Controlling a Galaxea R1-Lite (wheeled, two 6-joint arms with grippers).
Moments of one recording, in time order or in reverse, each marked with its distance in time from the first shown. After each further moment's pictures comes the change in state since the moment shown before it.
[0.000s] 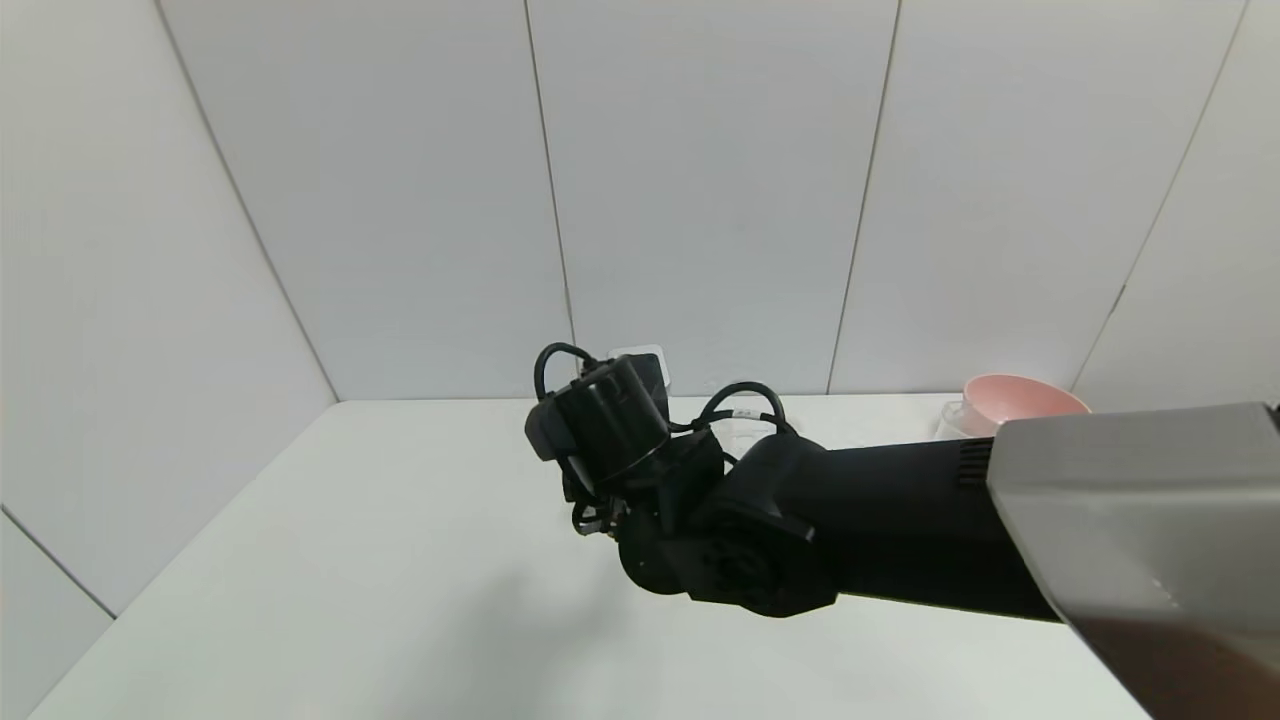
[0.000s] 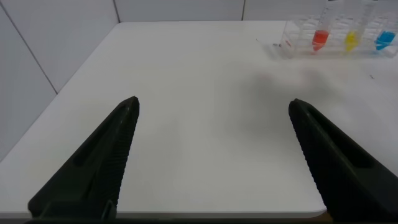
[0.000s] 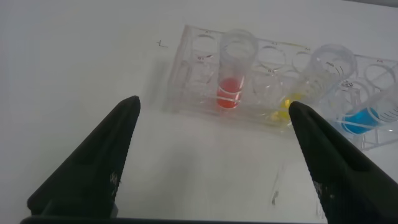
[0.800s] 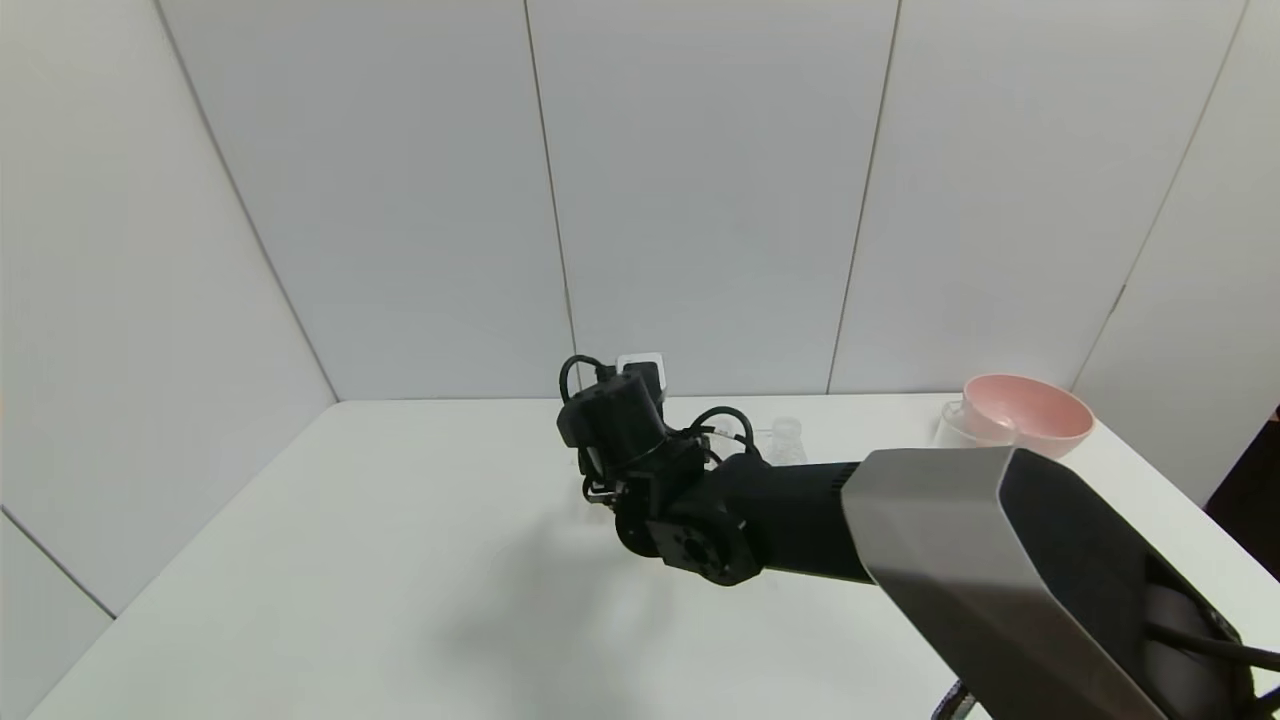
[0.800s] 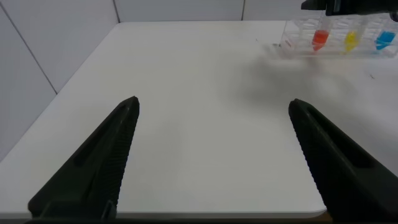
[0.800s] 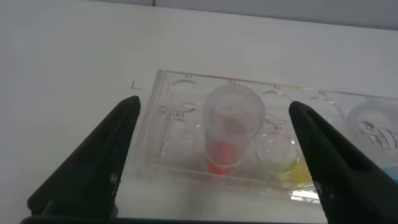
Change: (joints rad) left arm 0.000 0.000 0.000 0.000 0.000 0.000; right arm -0.086 0.225 -0.185 -0.174 -0.017 -0.100
